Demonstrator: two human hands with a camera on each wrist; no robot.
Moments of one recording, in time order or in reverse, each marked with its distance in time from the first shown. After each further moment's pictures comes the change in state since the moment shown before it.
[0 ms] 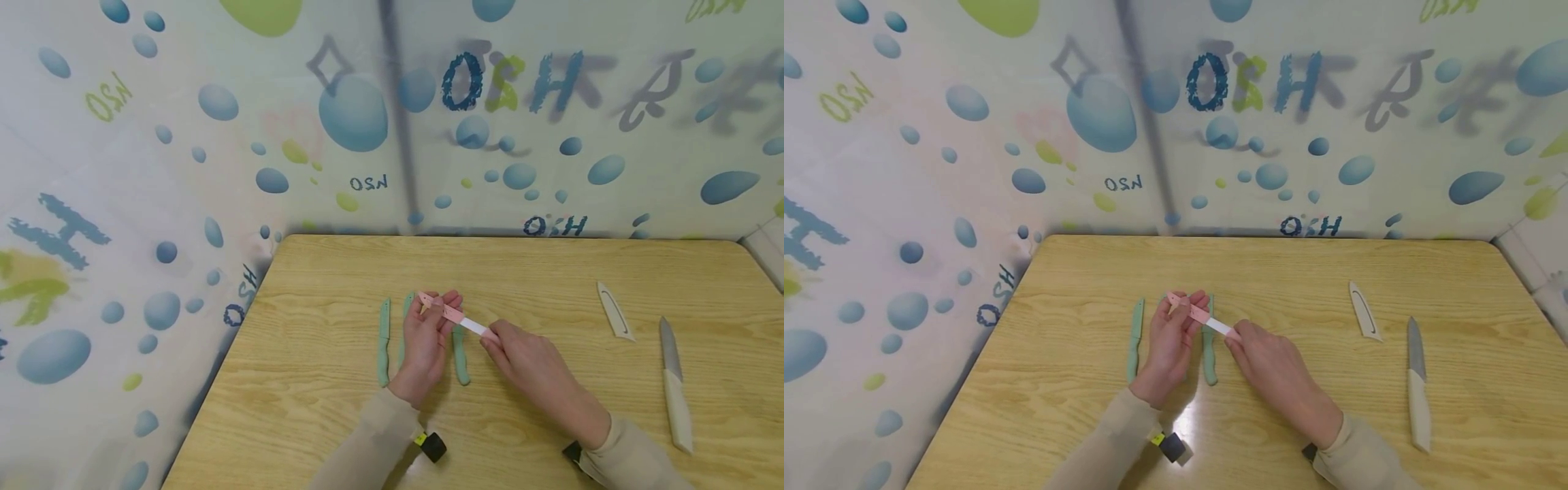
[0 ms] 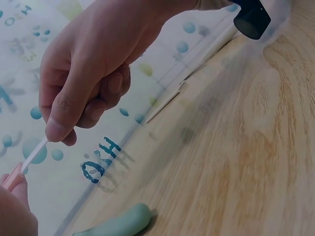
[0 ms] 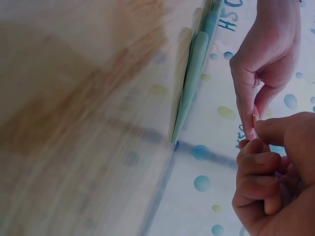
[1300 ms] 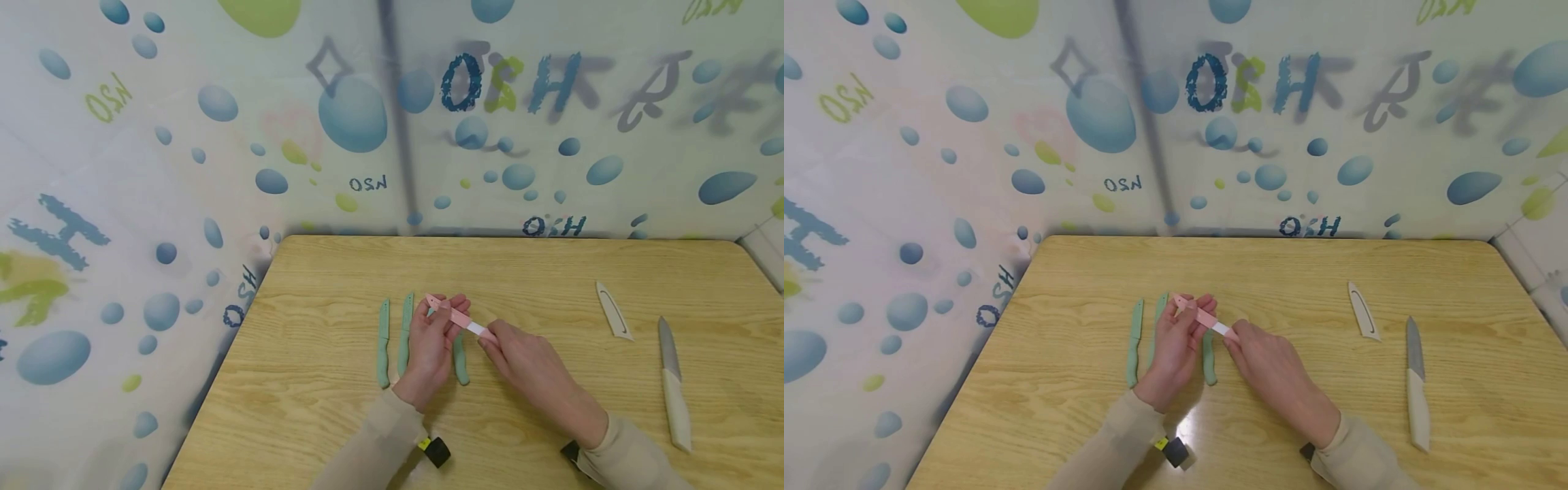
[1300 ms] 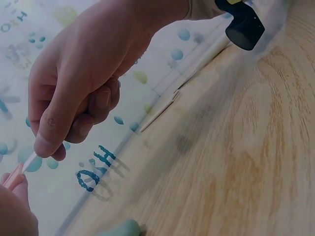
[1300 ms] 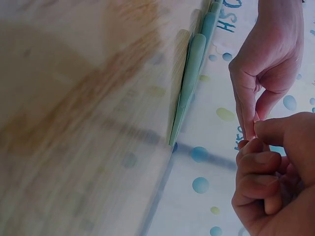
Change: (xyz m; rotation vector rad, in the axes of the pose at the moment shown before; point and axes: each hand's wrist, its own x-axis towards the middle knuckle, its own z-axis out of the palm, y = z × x) left_hand -0.006 -0.005 0.005 0.020 -0.027 -0.025; right_hand -0.001 0.000 0.002 -0.014 0.041 -0.056
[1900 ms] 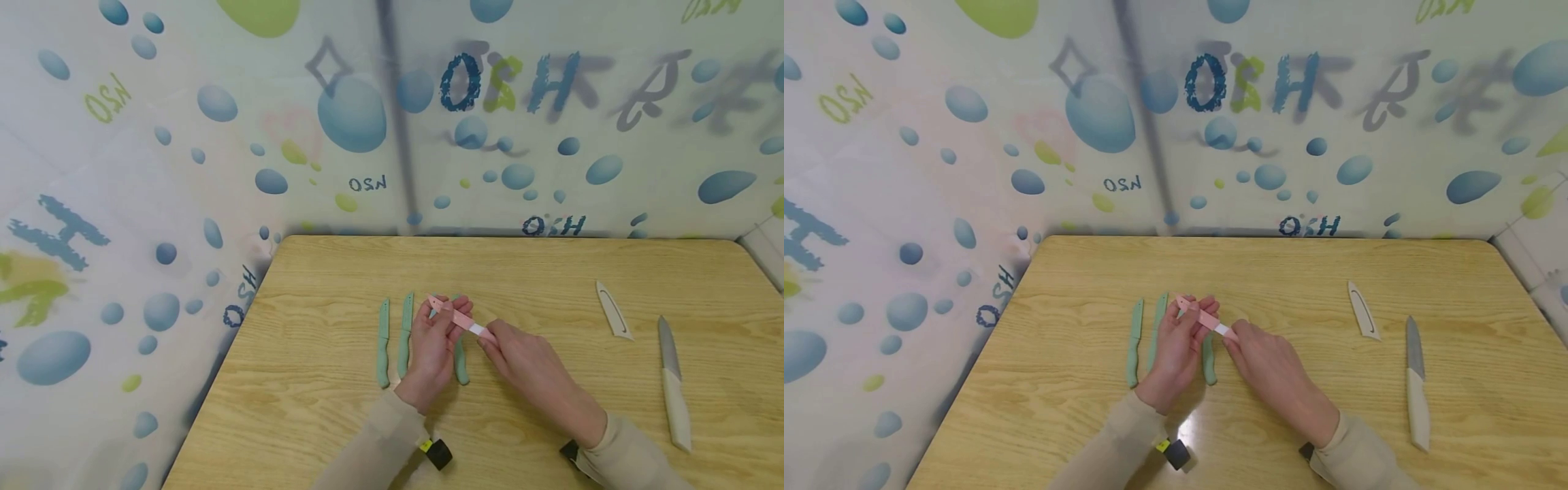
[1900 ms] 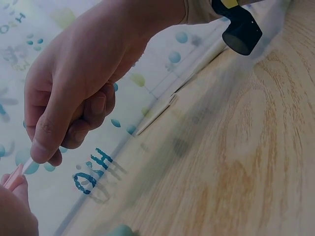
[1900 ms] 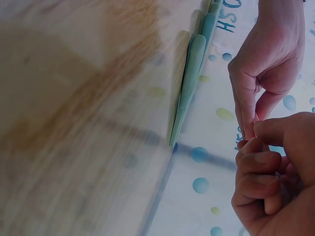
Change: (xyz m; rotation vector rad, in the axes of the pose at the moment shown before) left_hand -0.003 -0.002 0.004 -0.017 0.012 -0.014; right_hand -0.001 0.001 0.002 -0.012 0.004 -0.009
